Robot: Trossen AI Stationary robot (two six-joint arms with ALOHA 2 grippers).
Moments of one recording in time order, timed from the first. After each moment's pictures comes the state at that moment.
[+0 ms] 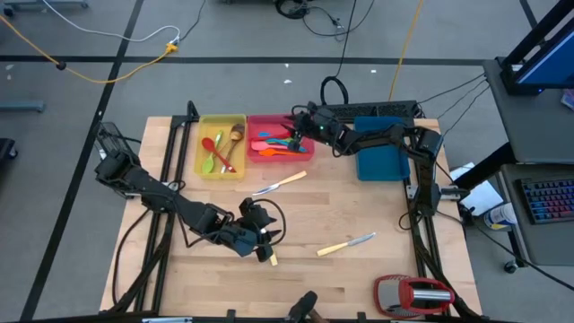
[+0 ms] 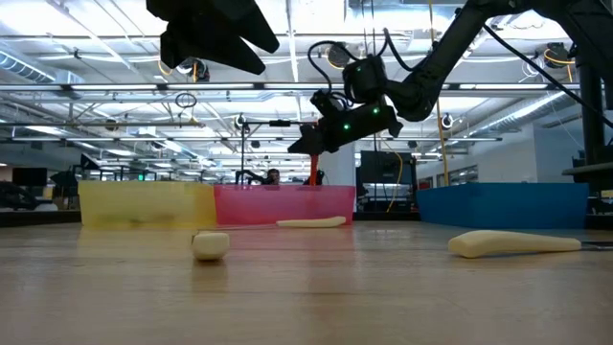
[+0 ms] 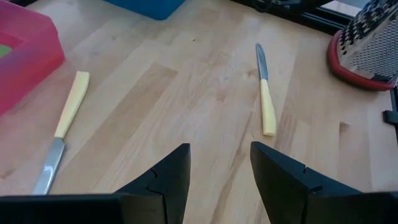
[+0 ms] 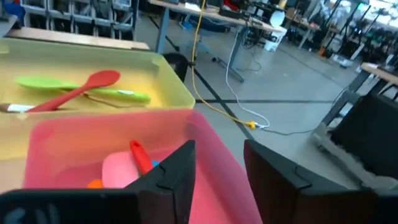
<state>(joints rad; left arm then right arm) -0.47 1.58 1.09 -0.27 -0.58 -0.69 -0.50 1.96 1.09 0.70 0.00 -0.27</state>
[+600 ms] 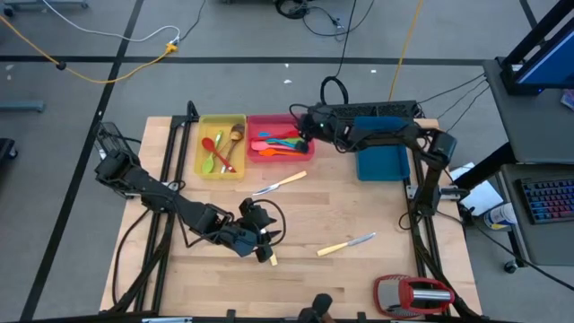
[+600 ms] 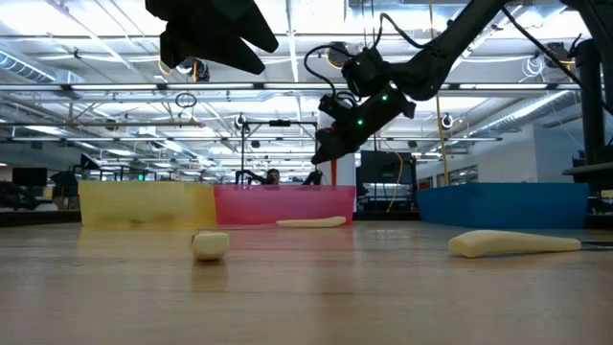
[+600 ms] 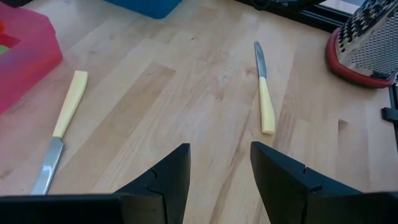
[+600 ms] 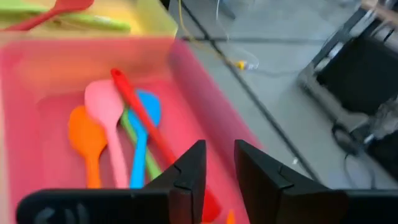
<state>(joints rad) -0.47 1.58 1.09 -0.27 -0.58 -0.69 -0.50 1.84 1.09 0.32 0.13 -0.27</state>
